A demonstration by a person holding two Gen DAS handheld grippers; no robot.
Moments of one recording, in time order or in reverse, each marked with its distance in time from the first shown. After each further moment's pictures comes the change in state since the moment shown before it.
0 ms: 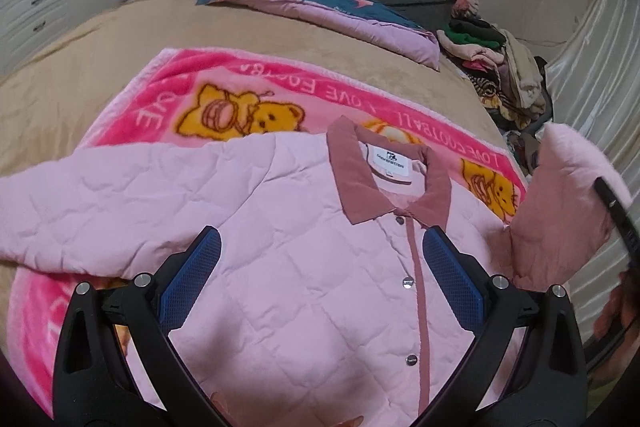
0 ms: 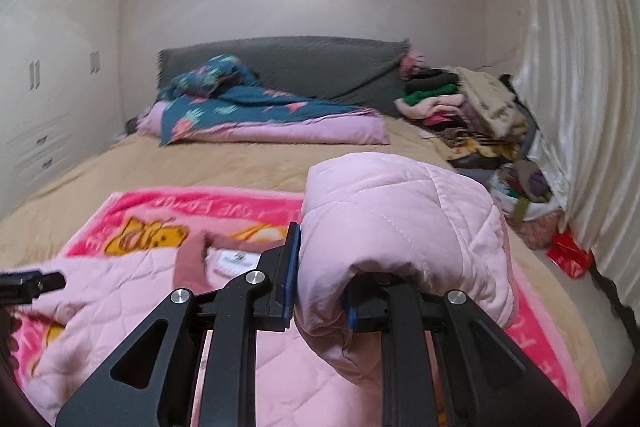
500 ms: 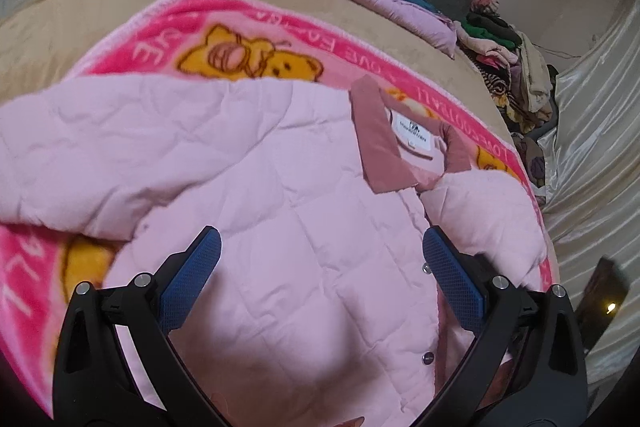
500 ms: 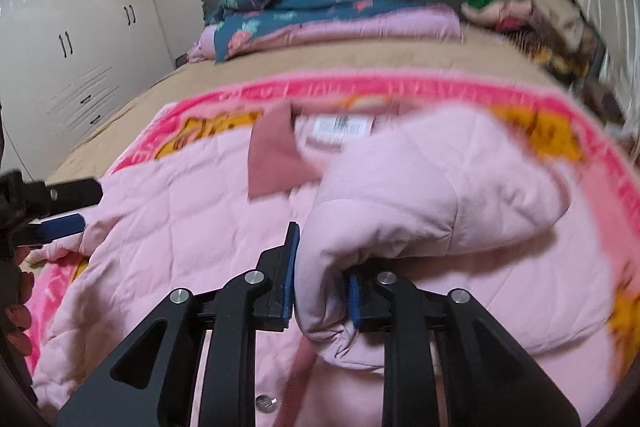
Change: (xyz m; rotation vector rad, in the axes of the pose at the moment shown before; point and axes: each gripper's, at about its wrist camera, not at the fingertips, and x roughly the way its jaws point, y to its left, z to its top) left arm 0.048 0.030 -0.030 -0.125 0.096 -0.039; right arm 0.084 0.084 -0.119 0.159 0.319 0.254
